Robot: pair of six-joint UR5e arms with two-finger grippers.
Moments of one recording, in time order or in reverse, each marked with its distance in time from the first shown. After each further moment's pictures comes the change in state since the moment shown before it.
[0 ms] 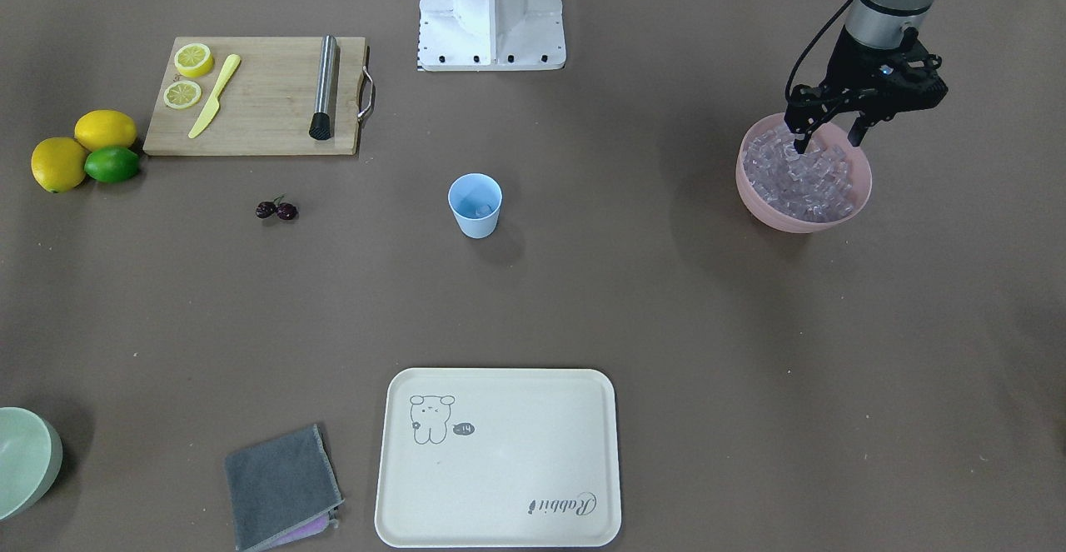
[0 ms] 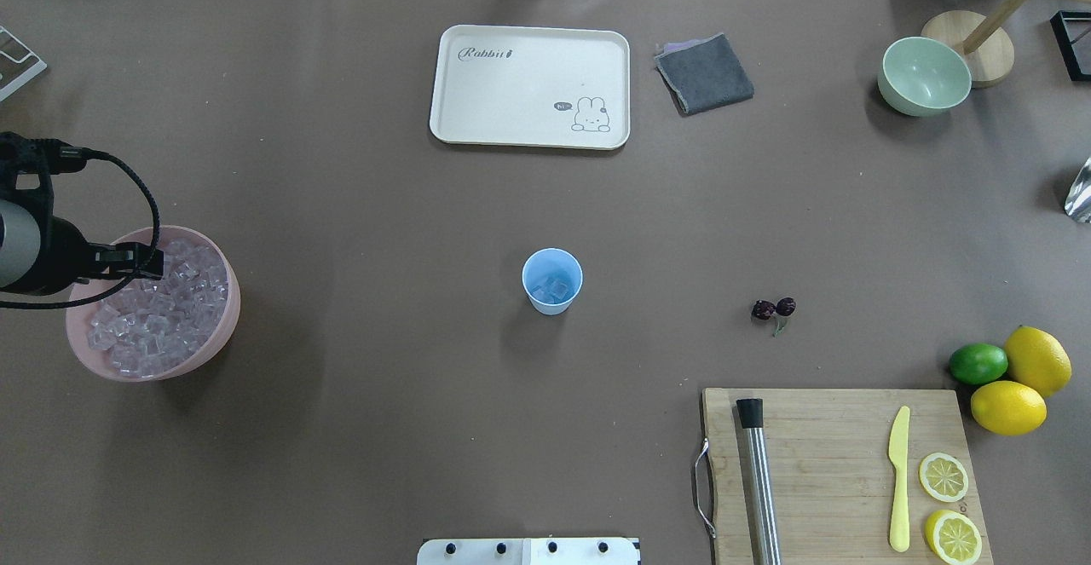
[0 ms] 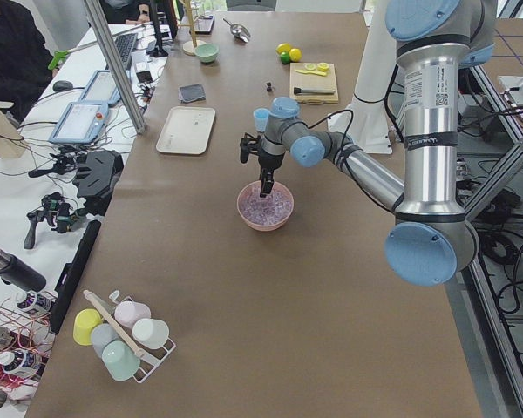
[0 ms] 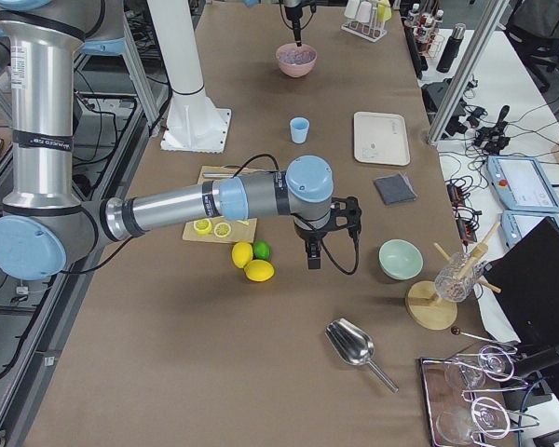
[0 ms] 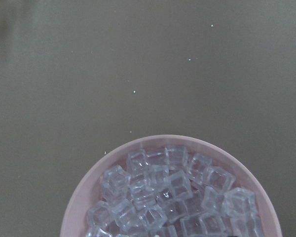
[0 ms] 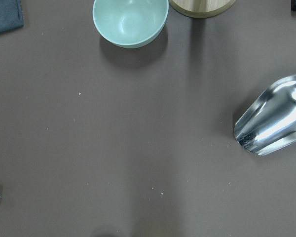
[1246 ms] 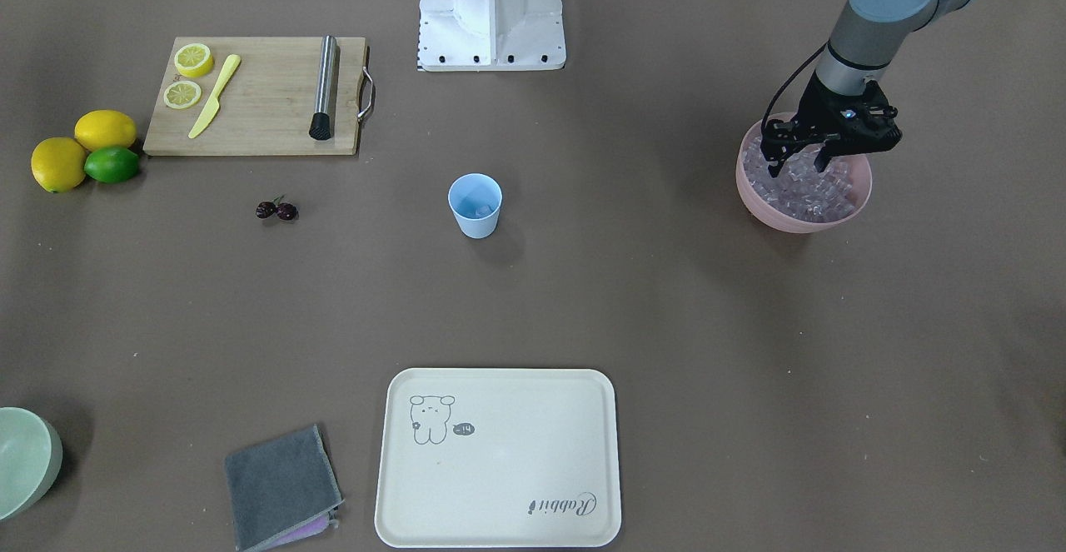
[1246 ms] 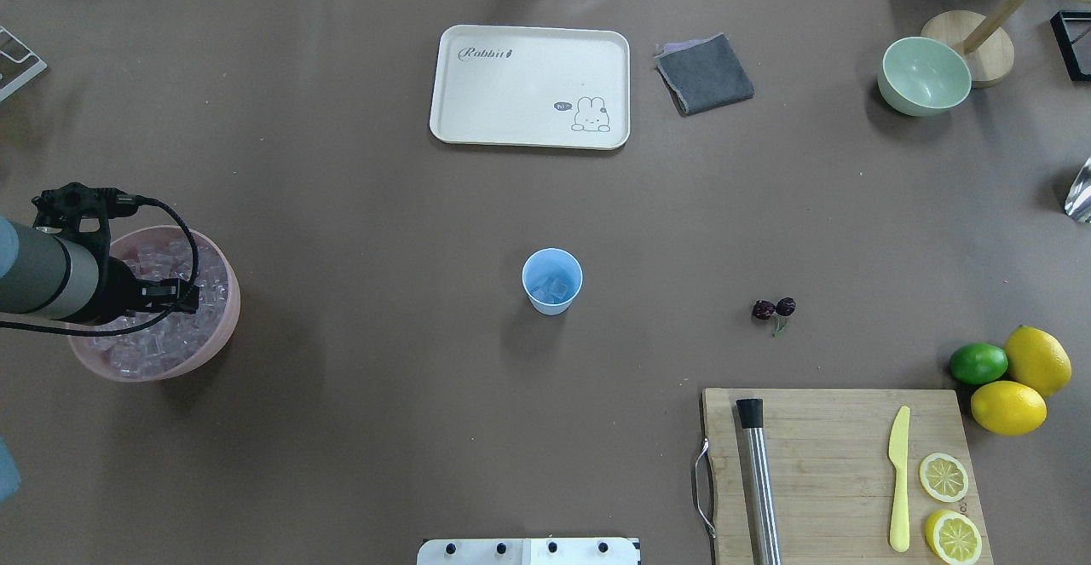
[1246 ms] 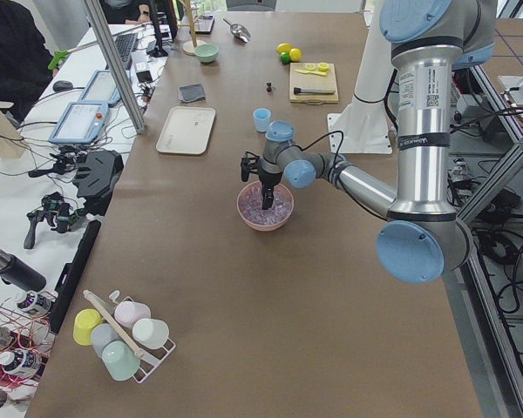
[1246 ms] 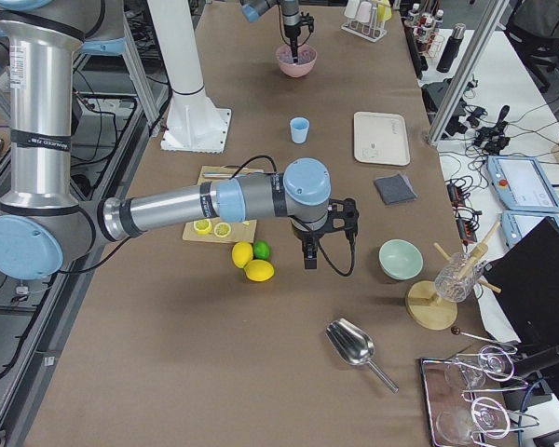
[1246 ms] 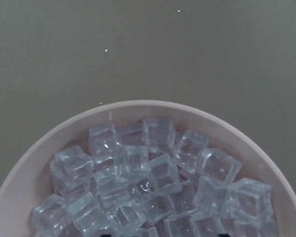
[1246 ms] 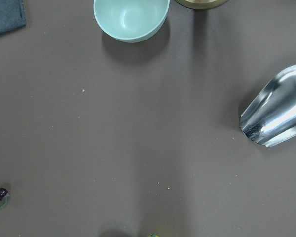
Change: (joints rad) left arm 0.078 0.005 0.172 -0.186 -0.018 -0.039; right arm 0.000 -0.010 0.003 0.002 0.013 0.023
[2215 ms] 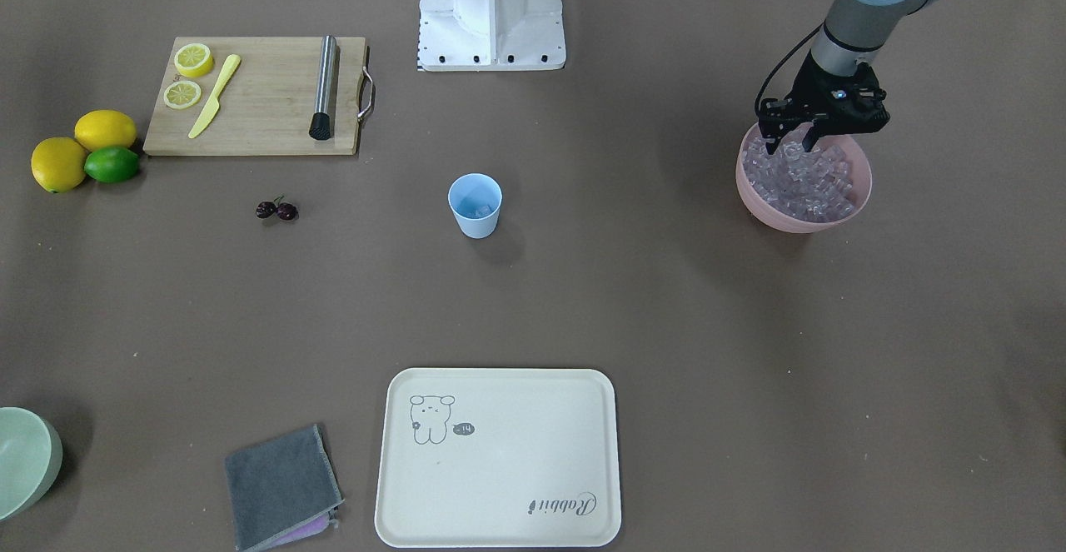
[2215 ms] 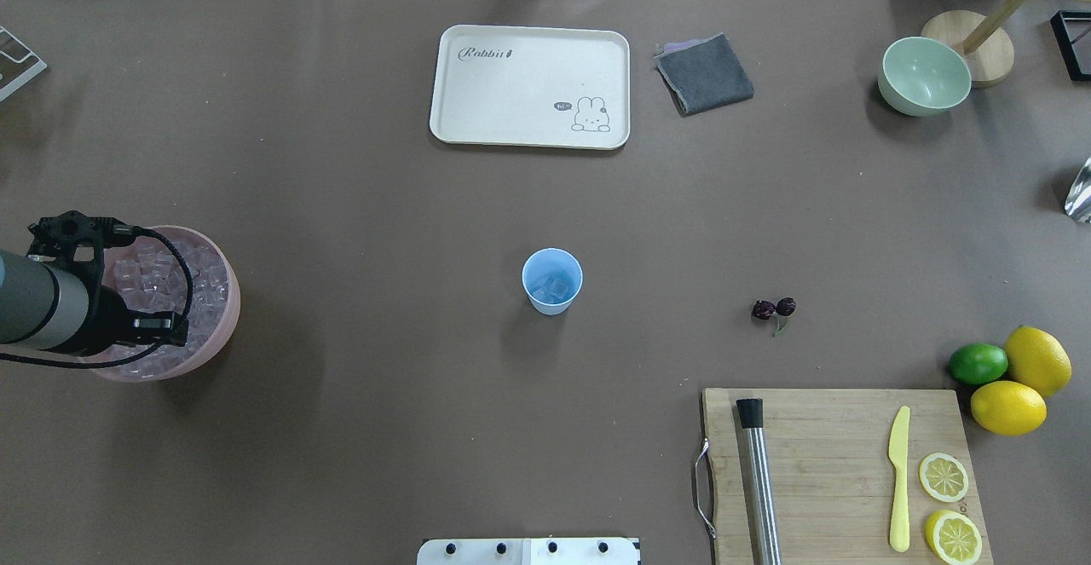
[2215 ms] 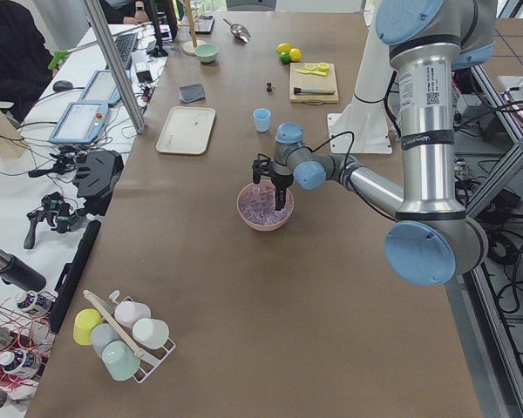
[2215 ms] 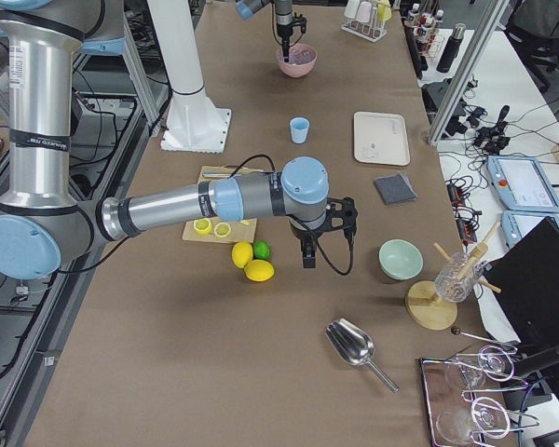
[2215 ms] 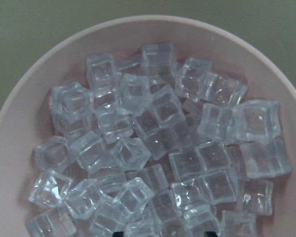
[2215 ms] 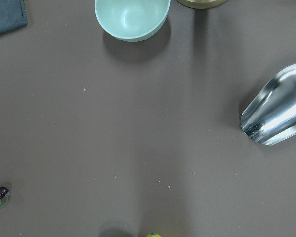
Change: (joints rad) left arm 0.039 0.055 -0.045 -0.001 -0.022 0.014; right arm 0.000 -0.008 0.010 0.001 0.000 0.001
